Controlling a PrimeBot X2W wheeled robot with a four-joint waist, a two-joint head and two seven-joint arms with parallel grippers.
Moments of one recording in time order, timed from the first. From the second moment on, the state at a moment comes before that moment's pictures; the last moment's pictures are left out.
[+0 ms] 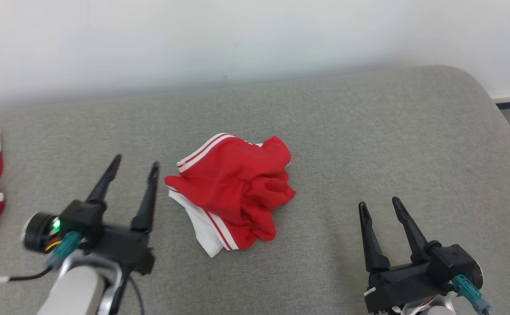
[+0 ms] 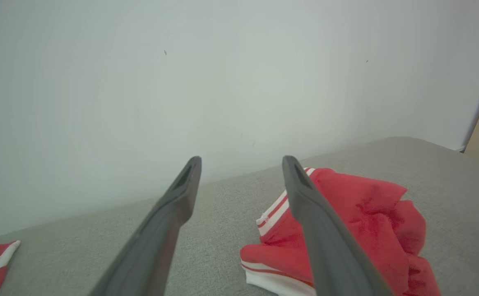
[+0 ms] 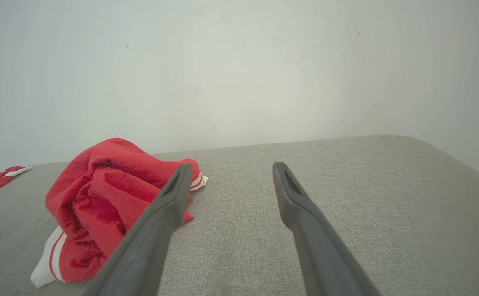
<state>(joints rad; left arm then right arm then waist) -0.44 0.33 -0.40 0.32 -0.41 -0.01 -0.26 -0.12 -0.05 0.10 0.20 0.15 0.13 -0.26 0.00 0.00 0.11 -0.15</state>
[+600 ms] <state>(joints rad) 0.03 0.27 -0.06 0.05 -0.30 0.05 -0.26 -0.04 -0.05 0.05 0.19 0.12 0.13 -0.26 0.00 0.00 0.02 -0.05</state>
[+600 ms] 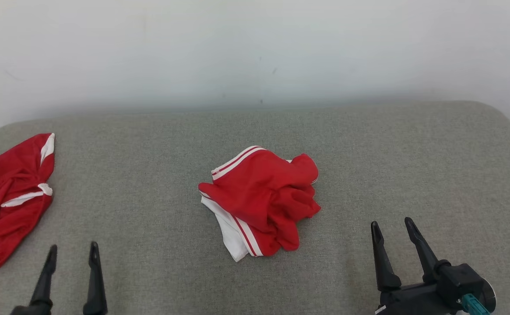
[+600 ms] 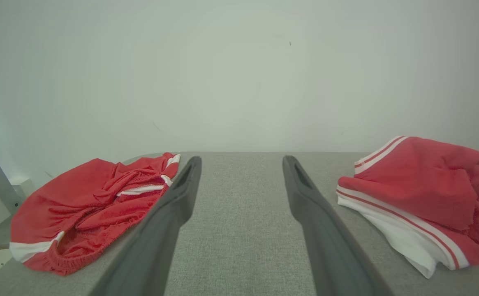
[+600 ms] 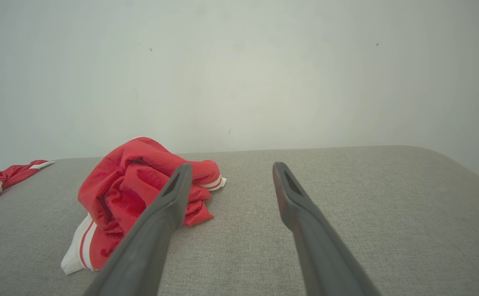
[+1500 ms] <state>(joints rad) 0.10 0.07 0.12 0.06 -0.13 -0.12 -0.26 0.00 -0.05 0.02 0.20 0.11 0.13 -0.26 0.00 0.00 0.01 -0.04</state>
